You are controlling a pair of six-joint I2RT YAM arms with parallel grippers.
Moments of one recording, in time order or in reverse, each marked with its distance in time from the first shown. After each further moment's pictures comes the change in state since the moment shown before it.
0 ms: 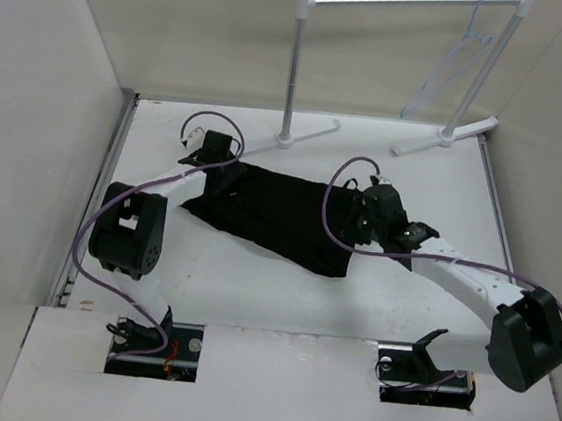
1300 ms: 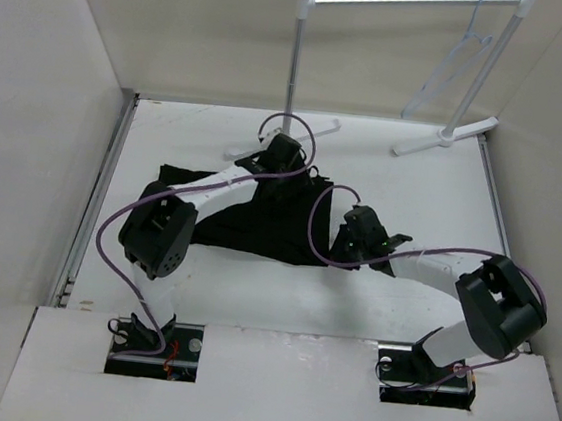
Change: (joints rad) left arm -0.326 0.123 0.251 -0.051 0.122 -0.005; right arm 0.043 0.223 -0.146 0.089 -0.090 0.055
